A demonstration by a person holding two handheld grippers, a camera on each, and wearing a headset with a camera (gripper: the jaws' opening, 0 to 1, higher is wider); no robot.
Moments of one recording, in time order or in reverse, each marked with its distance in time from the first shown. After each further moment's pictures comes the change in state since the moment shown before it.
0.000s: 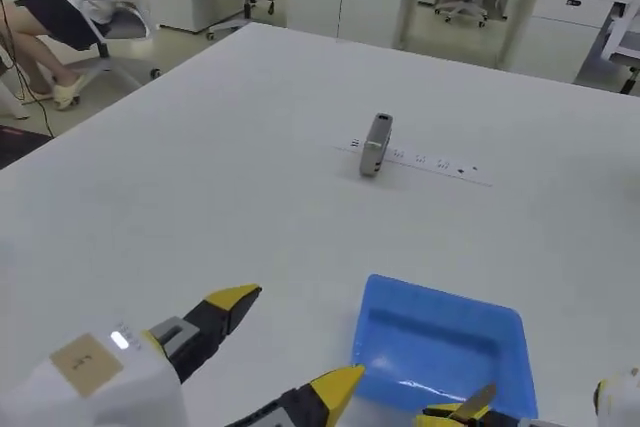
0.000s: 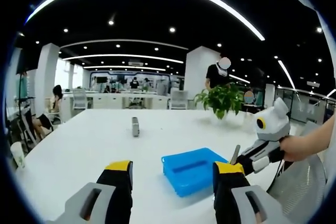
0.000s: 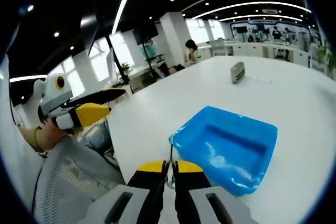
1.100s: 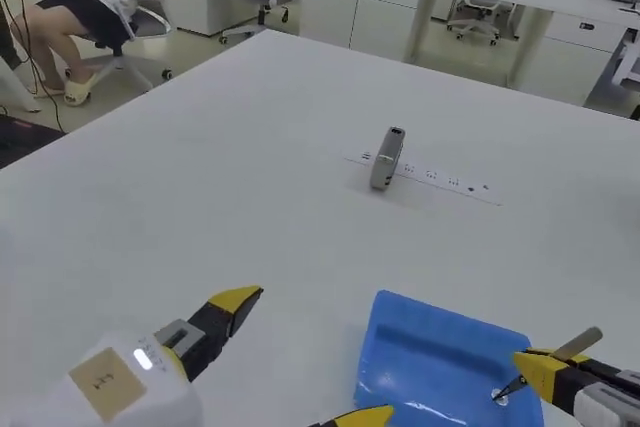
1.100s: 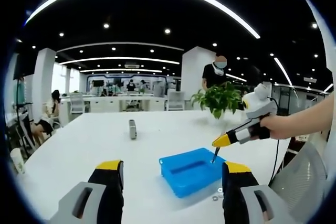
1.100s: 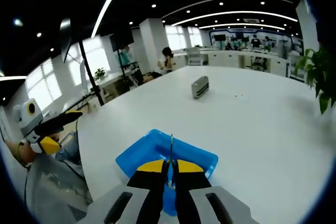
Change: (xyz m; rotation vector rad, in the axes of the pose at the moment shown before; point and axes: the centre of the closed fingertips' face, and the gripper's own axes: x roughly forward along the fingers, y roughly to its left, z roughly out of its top) left arm 0.001 -0.006 0.002 0.037 -0.008 -0.028; right arm -0.020 -0.090 0.043 -0.007 -0.033 -0.214
